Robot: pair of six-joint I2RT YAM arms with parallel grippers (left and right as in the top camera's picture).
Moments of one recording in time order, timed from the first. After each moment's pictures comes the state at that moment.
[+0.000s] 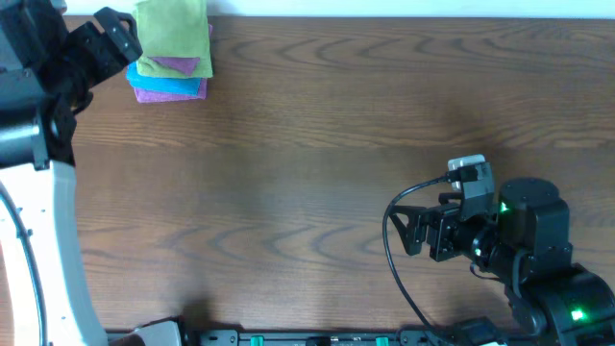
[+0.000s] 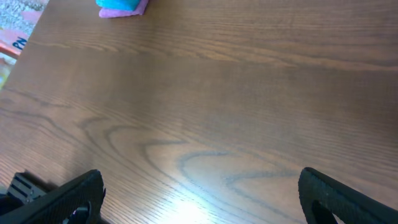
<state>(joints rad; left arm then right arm) 0.23 1.42 1.70 -0.81 0.29 -0.38 0.26 0.78 1.02 -0.99 -0.32 0.25</state>
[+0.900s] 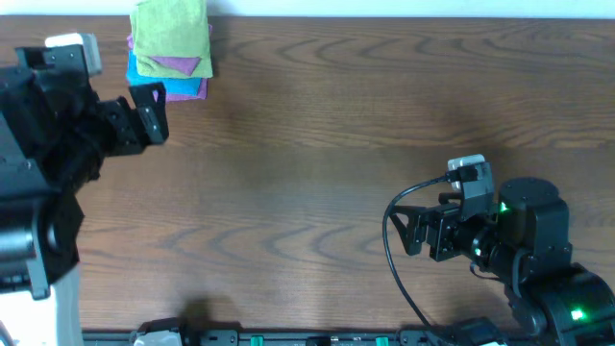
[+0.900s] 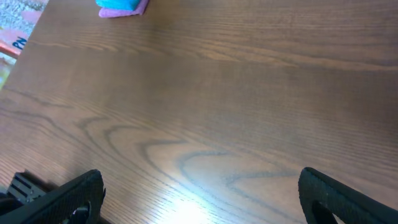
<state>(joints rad) 0.11 1.15 1.67 -1.07 0.23 -0.12 0.26 0.78 1.02 -0.99 -0.32 0.25</state>
